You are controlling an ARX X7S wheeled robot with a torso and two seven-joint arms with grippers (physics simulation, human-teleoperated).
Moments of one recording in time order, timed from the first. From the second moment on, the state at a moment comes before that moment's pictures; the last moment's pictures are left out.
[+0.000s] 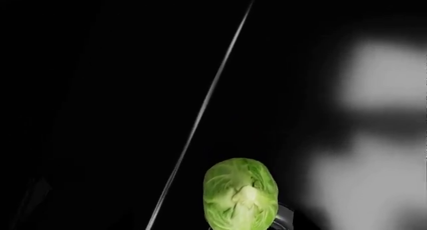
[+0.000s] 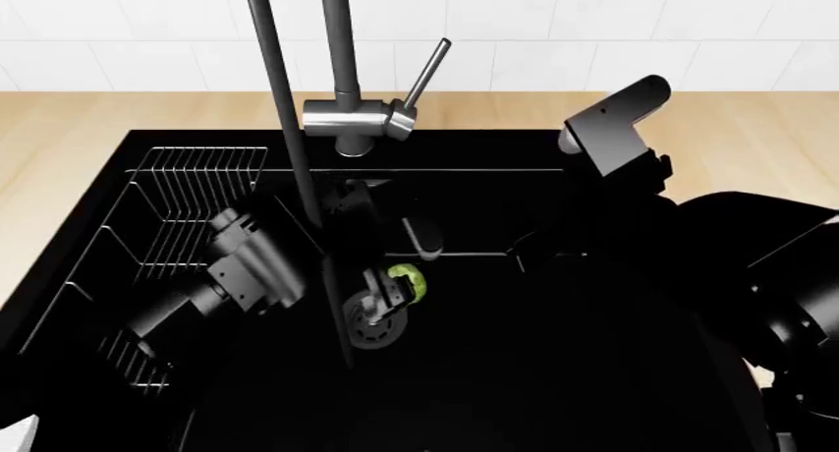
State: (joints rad) left arm -1.30 -0.17 1.16 -0.72 -0.30 -0.66 0.67; right arm 1.03 0.51 -0.39 -0.23 0.66 1.33 -0.06
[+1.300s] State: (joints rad) left arm -1.24 -0.03 1.21 -1.10 -0.27 -0.39 0.71; right arm 0.98 0.51 -0.36 -0.24 0.71 1.31 -0.04
